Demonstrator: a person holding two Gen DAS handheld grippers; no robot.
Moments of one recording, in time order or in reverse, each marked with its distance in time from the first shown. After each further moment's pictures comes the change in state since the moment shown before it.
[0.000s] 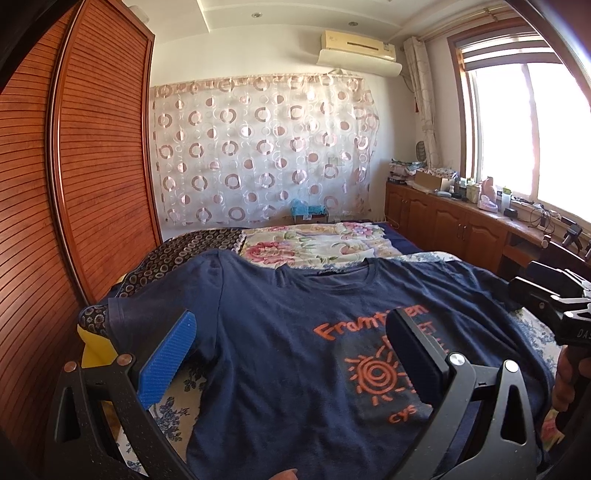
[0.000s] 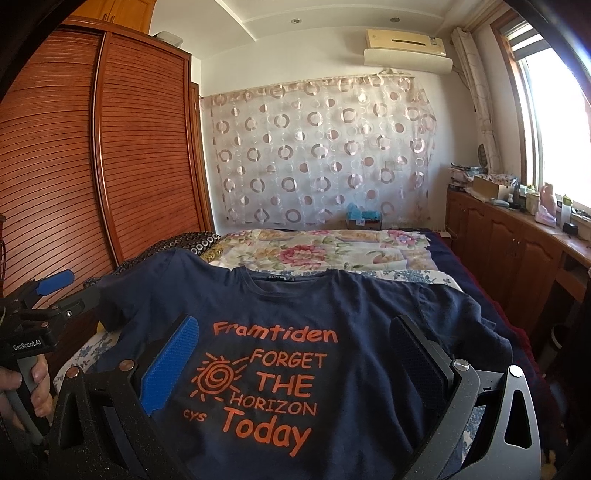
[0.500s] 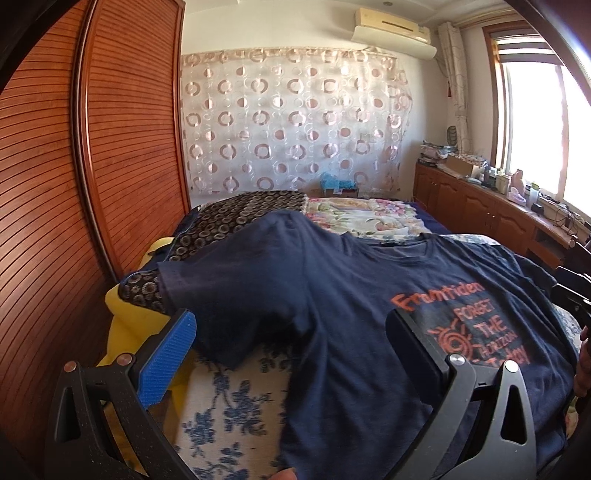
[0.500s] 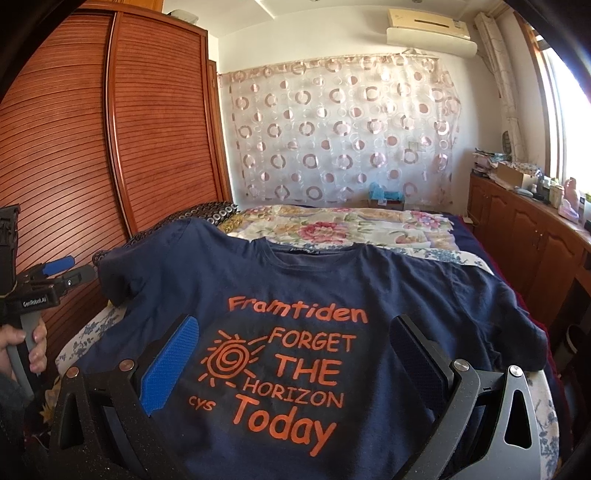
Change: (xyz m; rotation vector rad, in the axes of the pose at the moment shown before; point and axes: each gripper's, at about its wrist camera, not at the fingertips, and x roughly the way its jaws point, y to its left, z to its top) left arm 0.026 0.088 -0.022 -0.053 0.107 0.079; right arm 0.032 -0.007 0.009 -0.029 0.090 0.080
